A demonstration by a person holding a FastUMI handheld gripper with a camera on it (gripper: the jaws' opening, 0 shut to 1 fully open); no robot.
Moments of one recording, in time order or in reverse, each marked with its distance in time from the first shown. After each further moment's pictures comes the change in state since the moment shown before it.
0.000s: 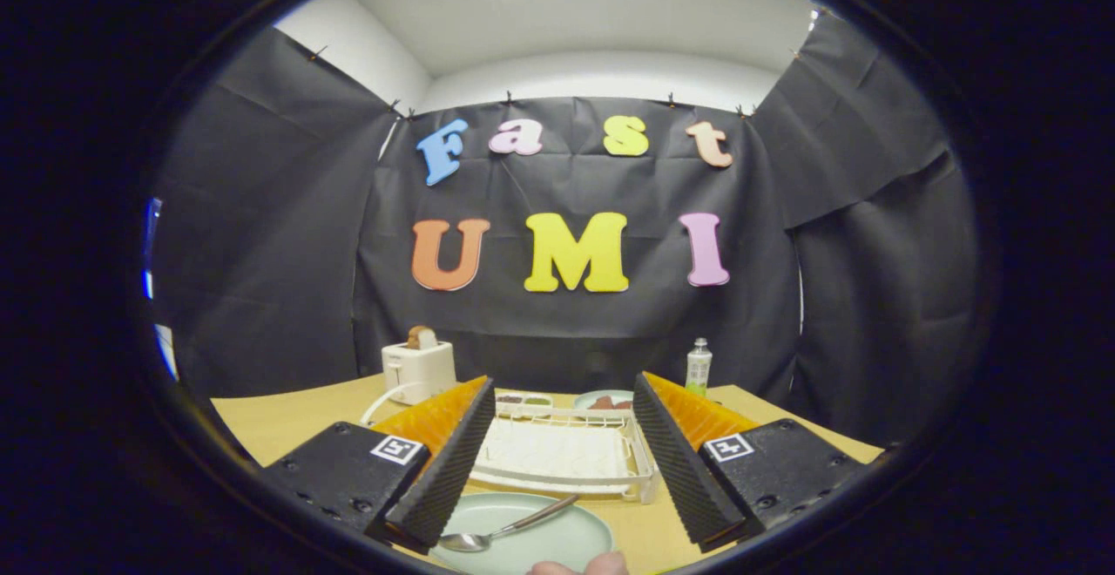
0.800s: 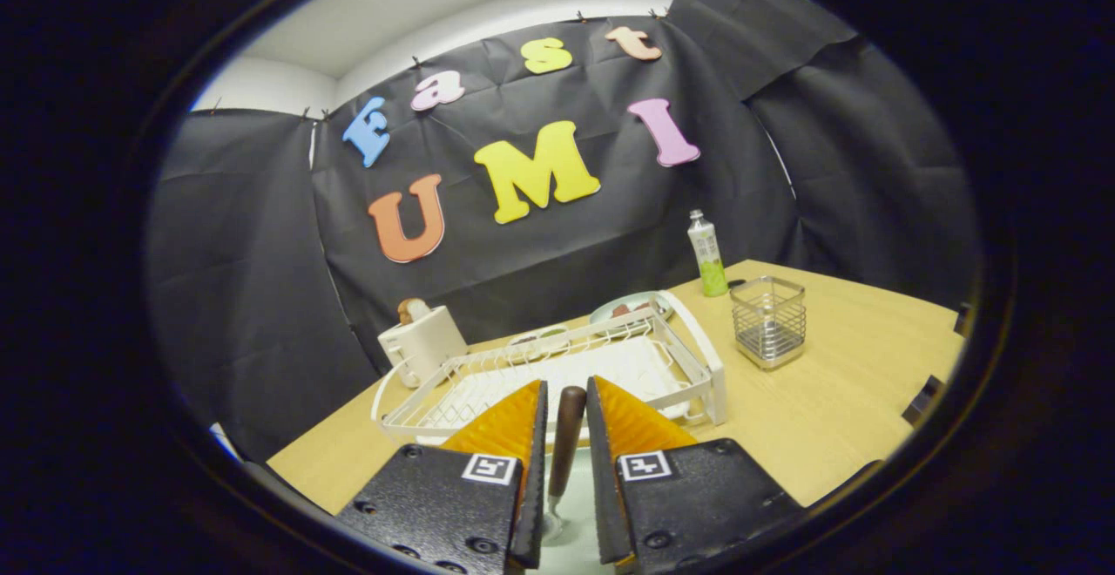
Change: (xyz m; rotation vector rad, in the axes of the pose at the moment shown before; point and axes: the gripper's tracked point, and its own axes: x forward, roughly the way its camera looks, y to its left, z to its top) arm 0.043 0.008 -0.089 0.313 0.234 -0.025
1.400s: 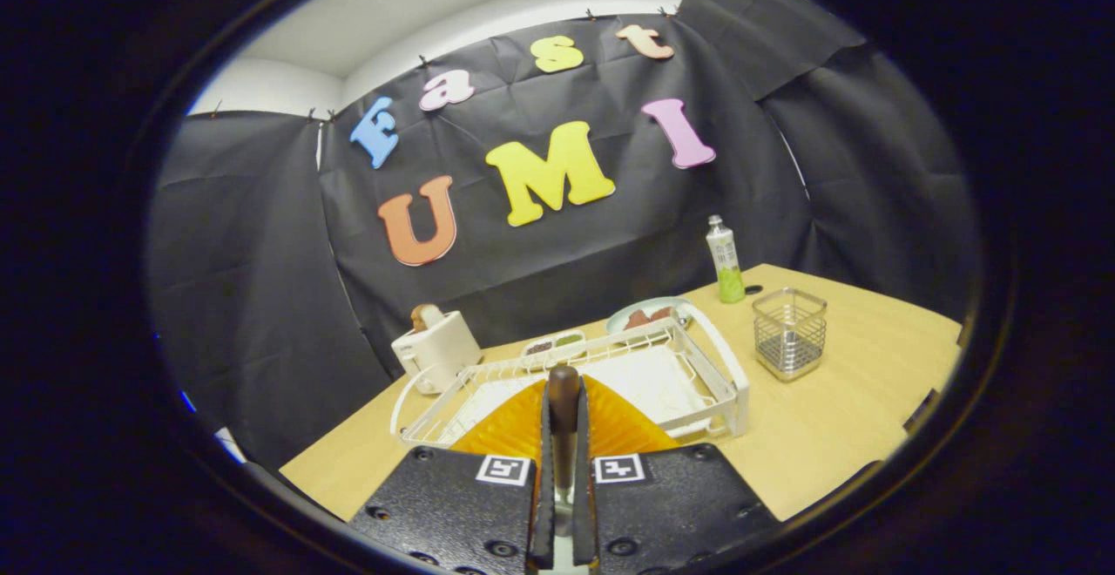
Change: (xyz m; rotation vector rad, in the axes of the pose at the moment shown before) arm 0.011 0.021 0.007 0.057 0.032 0.016
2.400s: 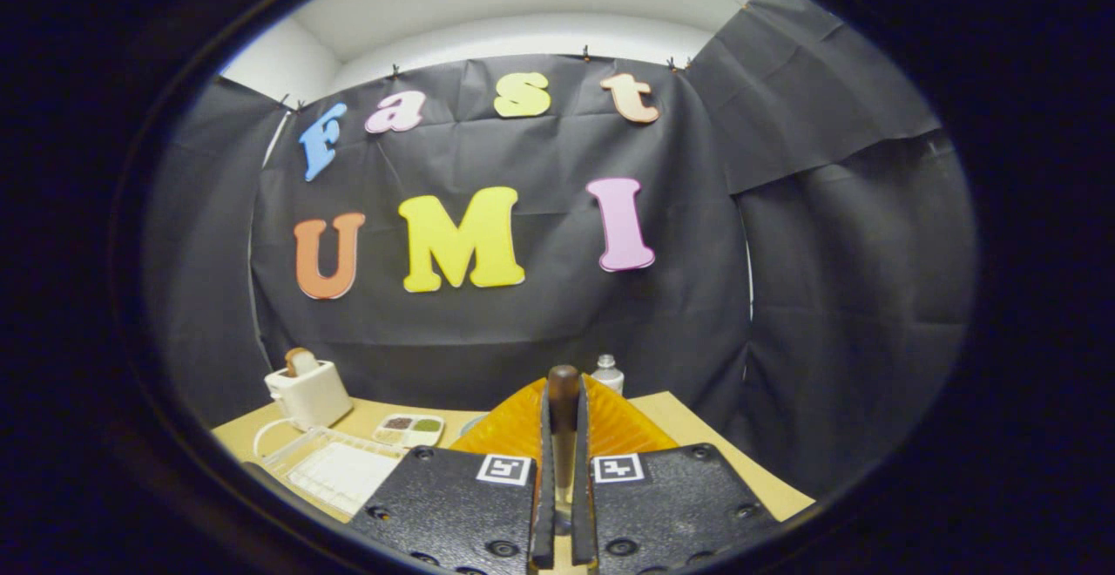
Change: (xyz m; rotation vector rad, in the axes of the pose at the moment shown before) arm 0.031 -0.141 0.246 -0.232 -0.182 -0.169
